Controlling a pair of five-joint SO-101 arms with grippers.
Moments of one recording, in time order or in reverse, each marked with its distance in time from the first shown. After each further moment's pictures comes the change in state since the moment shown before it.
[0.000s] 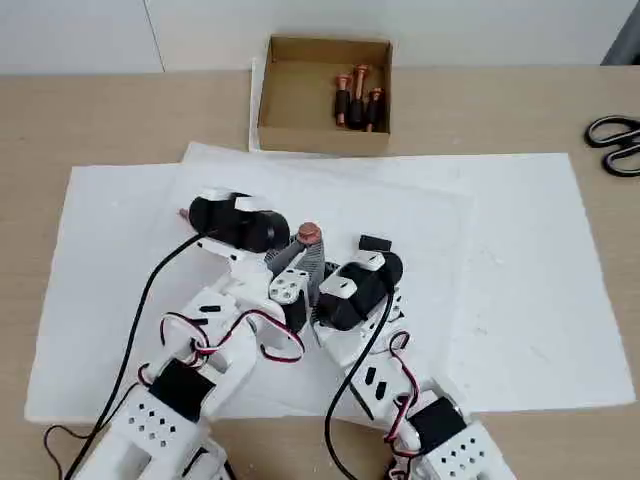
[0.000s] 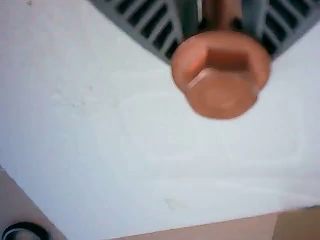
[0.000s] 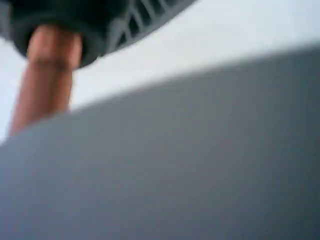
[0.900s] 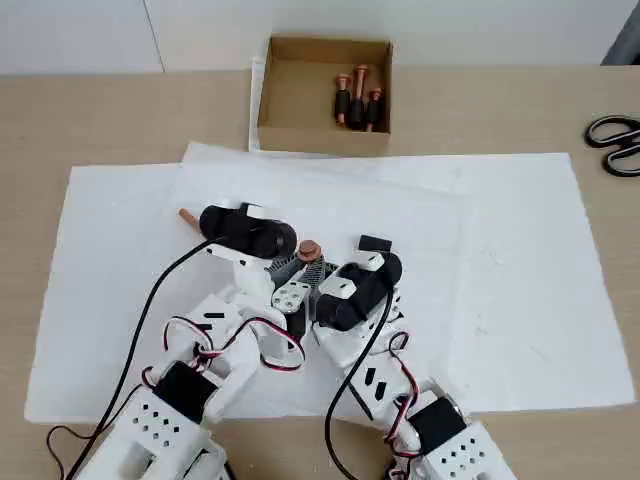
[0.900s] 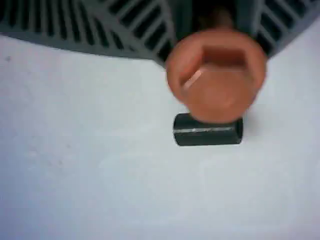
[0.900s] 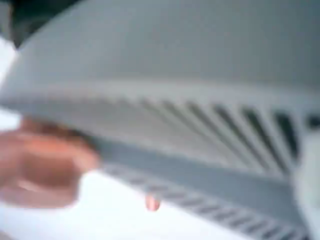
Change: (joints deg) left arm 0.2 0.0 2.9 2.8 0.0; right arm -0.1 0.1 0.0 0.0 0.0
